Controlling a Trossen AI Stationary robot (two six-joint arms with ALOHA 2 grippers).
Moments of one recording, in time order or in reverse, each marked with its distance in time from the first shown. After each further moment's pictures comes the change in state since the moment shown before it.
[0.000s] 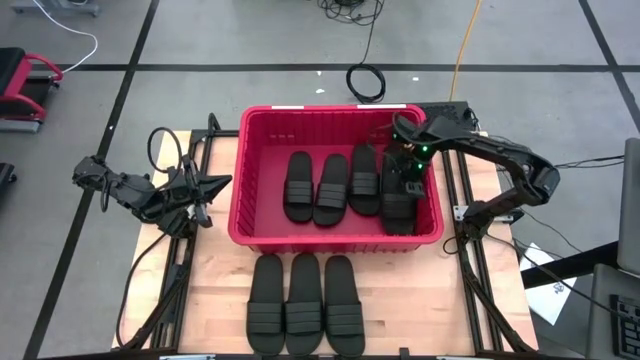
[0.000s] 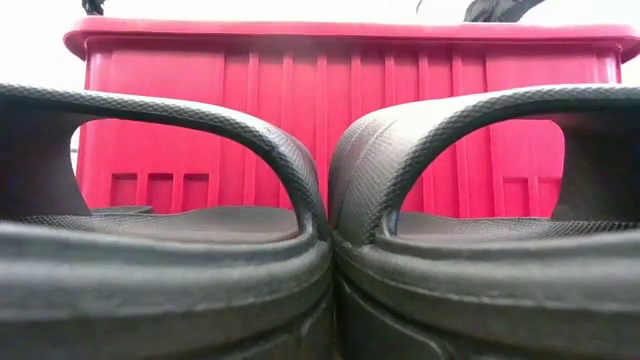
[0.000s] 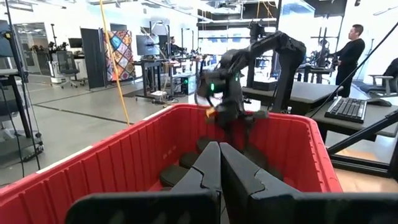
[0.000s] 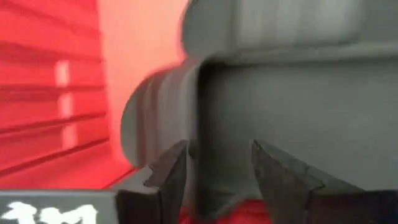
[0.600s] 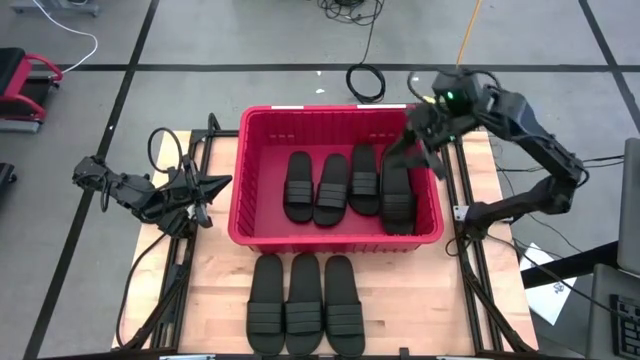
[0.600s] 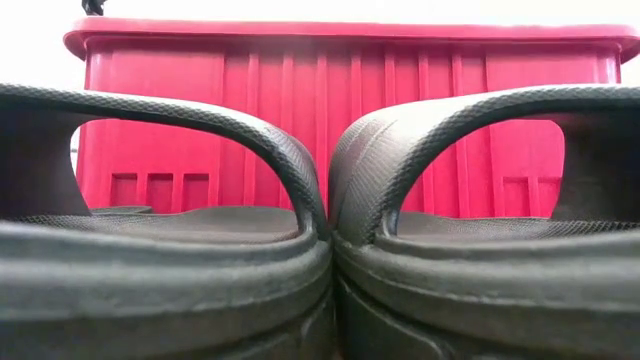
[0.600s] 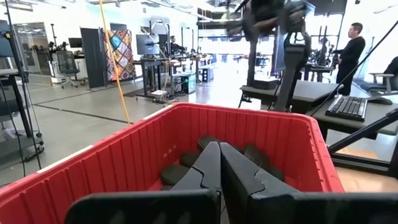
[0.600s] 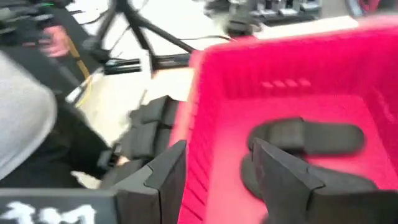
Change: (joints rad) left arm 0.000 0.000 0.000 -0.007 0.000 -0.001; right arm 0.187 -0.147 0.646 0.036 -0.313 0.386
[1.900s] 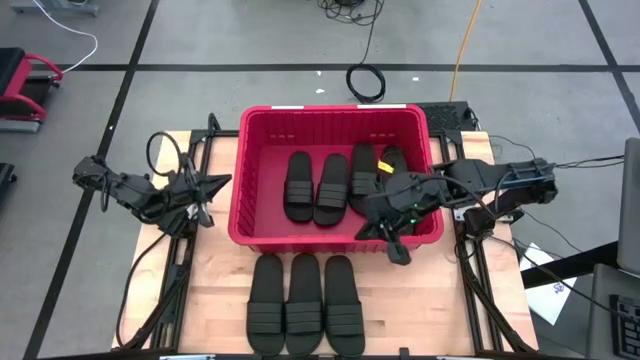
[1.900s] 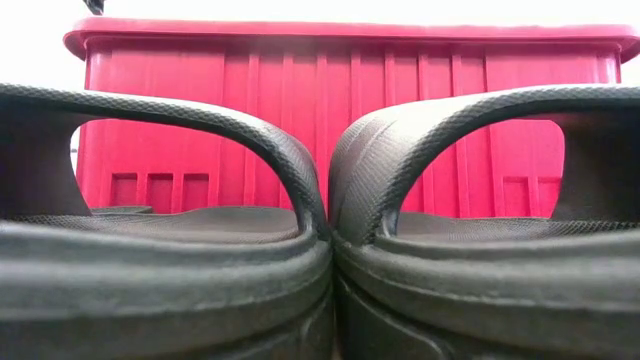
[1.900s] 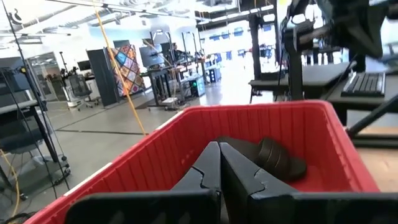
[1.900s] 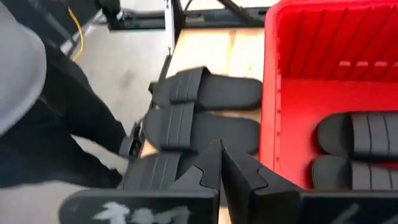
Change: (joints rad) left arm 0.000 0.000 0.000 0.011 -0.011 0.180; right arm 0.724 0.183 0.011 0.161 0.573 0.368
